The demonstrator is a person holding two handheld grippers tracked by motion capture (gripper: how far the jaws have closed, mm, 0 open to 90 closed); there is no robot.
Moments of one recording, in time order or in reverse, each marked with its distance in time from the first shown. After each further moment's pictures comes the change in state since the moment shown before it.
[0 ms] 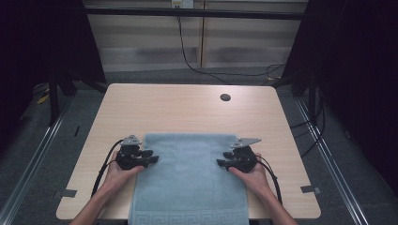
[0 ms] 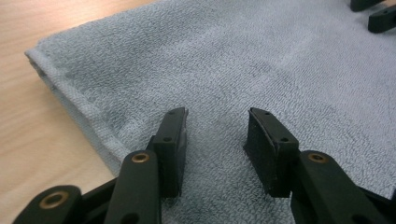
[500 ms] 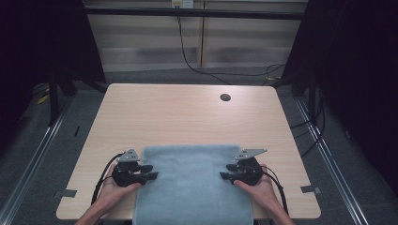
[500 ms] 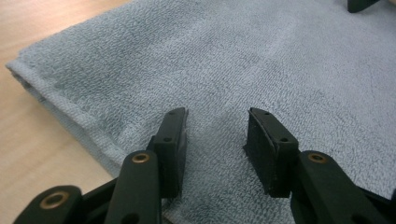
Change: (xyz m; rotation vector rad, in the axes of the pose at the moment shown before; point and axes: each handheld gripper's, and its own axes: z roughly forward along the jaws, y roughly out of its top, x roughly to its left) left arm -0.037 -0.024 -0.024 0.054 -0.059 0.037; right arm 0.024 -0.021 -0.025 0.053 0.054 -0.005
